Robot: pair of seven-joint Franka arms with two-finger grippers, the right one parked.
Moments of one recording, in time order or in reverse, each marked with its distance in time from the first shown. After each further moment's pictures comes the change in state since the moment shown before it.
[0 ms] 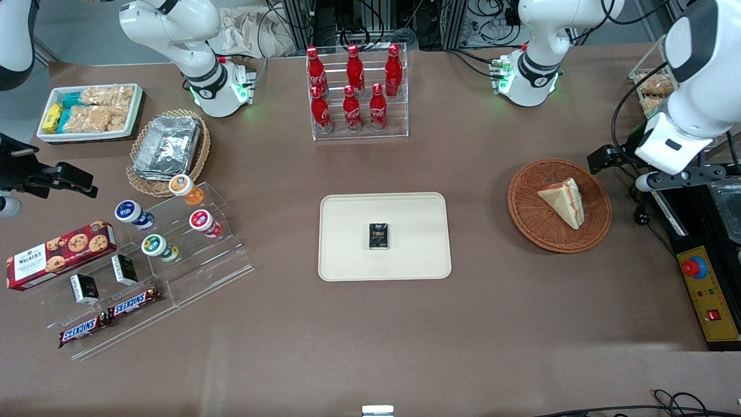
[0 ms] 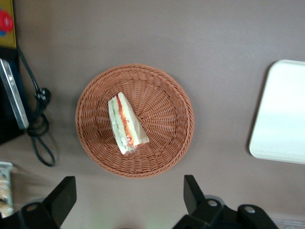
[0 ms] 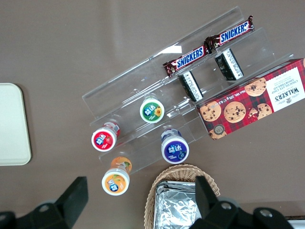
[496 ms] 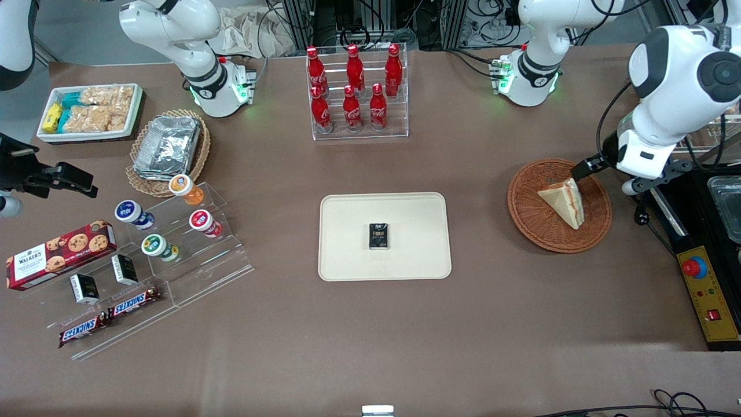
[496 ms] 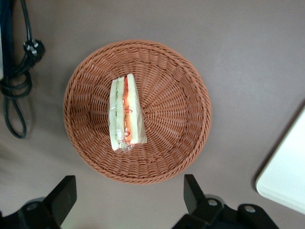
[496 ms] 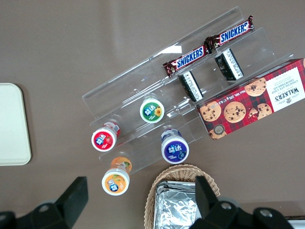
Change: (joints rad) arm 0.009 -0.046 0.004 -0.265 0.000 0.222 -0.262
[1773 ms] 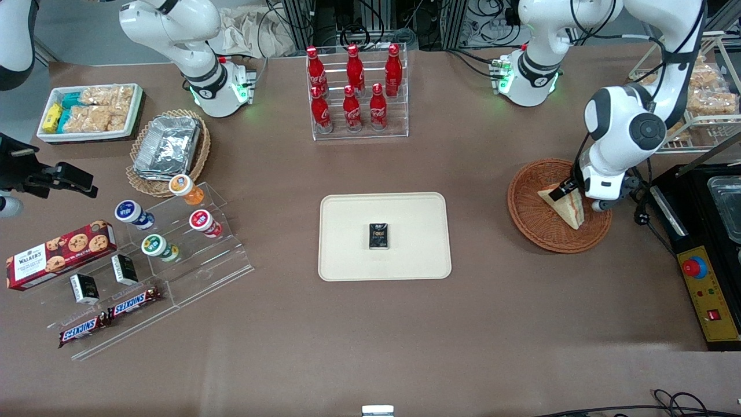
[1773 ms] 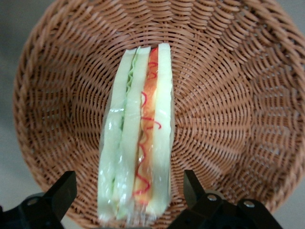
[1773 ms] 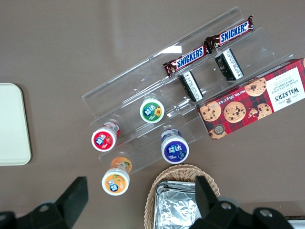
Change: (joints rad) arm 0.003 0.226 0.059 -0.283 0.000 0.482 -0.121
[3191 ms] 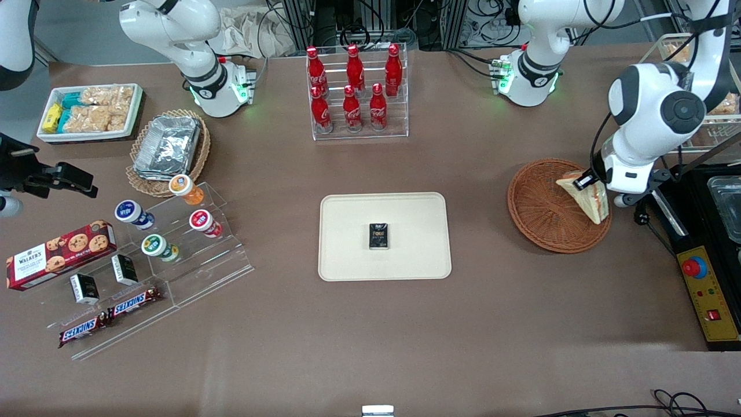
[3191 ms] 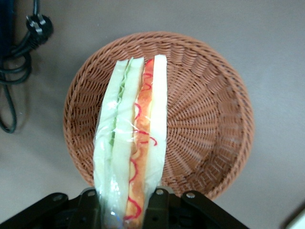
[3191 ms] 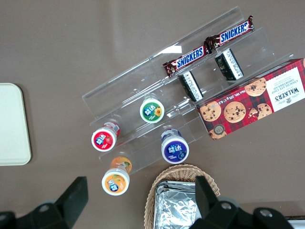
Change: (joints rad) arm -0.009 -0.164 -0.013 0.184 0.056 -0.347 0.023
